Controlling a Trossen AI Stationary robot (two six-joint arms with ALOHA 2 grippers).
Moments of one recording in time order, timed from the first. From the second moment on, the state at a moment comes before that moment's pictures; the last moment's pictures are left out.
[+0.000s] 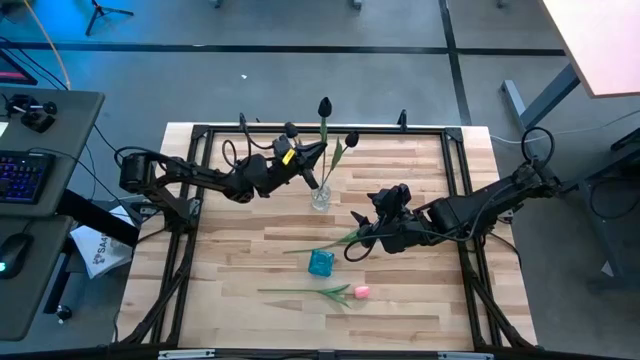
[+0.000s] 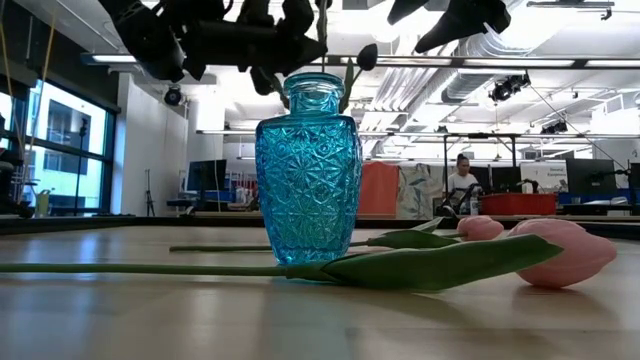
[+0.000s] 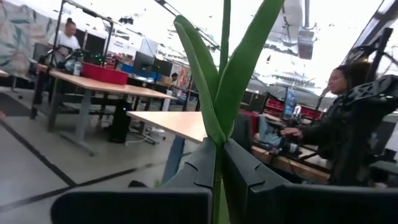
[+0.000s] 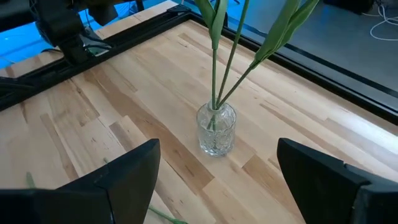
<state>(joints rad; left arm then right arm) 0.15 1.62 0.76 1.13 -0.42 -0.17 0.39 1.41 1.19 -0.65 0.84 0.82</state>
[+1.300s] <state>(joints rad) 0.07 1.32 0.76 0.42 -0.36 -0.10 0.39 1.36 1.21 -0.66 0.81 0.77</state>
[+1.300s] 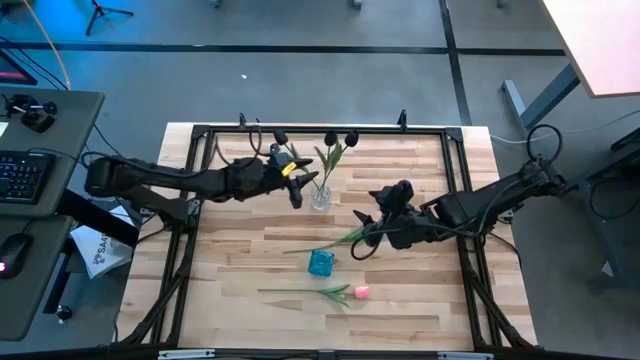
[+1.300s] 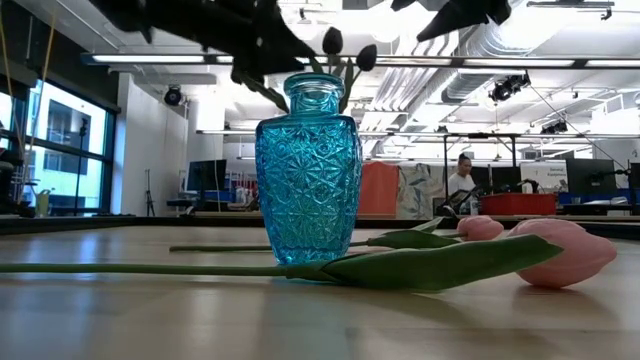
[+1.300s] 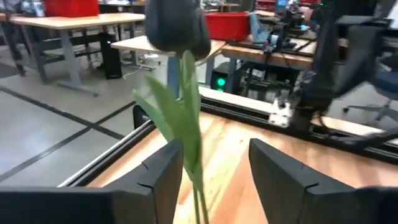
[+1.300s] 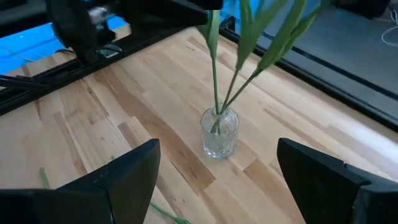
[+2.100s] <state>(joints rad) -0.19 1.40 0.76 0.09 -0.12 -0.42 0.49 1.32 1.32 -1.14 0.71 0.92</state>
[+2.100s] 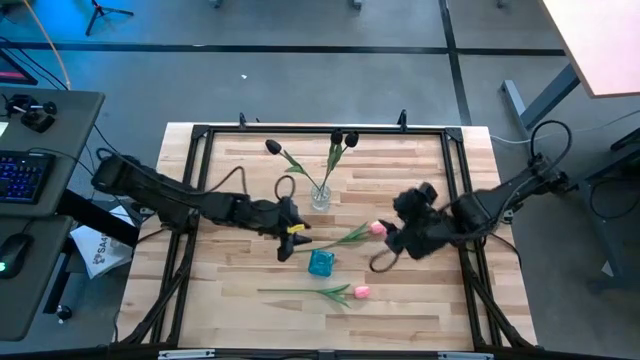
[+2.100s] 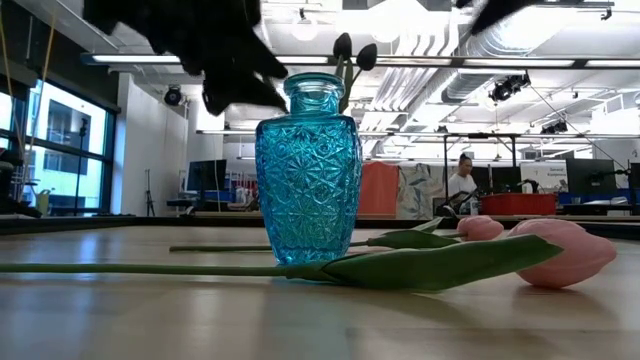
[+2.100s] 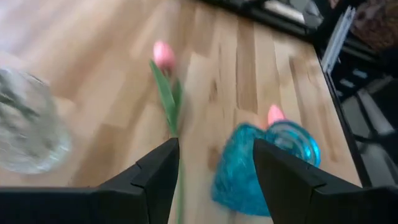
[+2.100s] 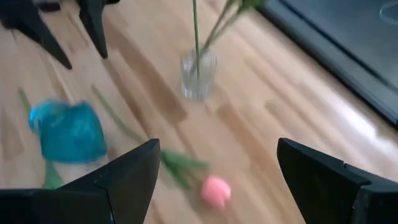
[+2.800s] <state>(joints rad) -0.09 1.74 1.12 -0.24 0.06 -0.24 0.72 1.29 1.21 -1.16 0.80 1.28</state>
